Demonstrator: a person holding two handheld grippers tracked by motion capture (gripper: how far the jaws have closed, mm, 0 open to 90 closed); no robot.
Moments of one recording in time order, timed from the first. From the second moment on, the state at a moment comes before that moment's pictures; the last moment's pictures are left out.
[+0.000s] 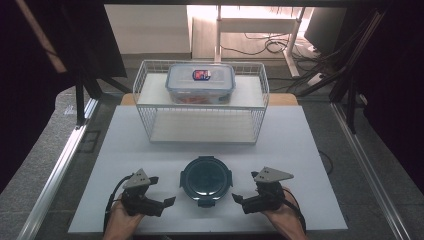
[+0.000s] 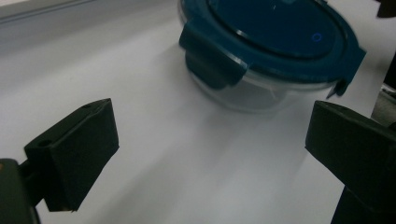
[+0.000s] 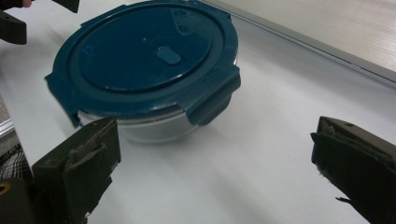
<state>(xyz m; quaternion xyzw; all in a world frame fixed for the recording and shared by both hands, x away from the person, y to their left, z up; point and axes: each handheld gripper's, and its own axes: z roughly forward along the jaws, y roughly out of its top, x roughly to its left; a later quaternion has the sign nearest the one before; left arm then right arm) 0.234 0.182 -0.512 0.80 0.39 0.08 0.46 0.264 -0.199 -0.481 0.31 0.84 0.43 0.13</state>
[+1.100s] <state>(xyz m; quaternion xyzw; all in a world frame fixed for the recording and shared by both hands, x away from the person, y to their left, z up) 0.289 0.150 -0.520 0.79 0.38 -0.09 0.47 0.320 -0.169 -0.501 0.36 0.83 0.41 -0.11</state>
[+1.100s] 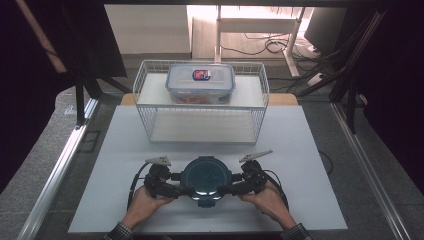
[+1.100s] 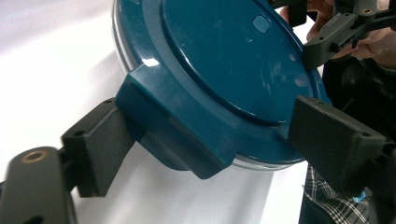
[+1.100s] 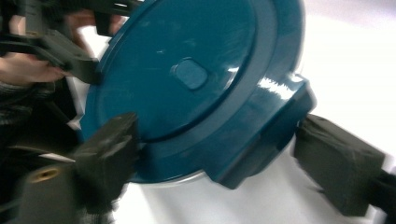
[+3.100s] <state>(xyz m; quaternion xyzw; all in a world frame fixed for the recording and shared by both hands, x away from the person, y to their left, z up) 0.312 0.181 -0.404 0.73 0.38 -0.02 0.57 0.330 -0.180 -0.388 0.36 0.78 0.51 -0.02</state>
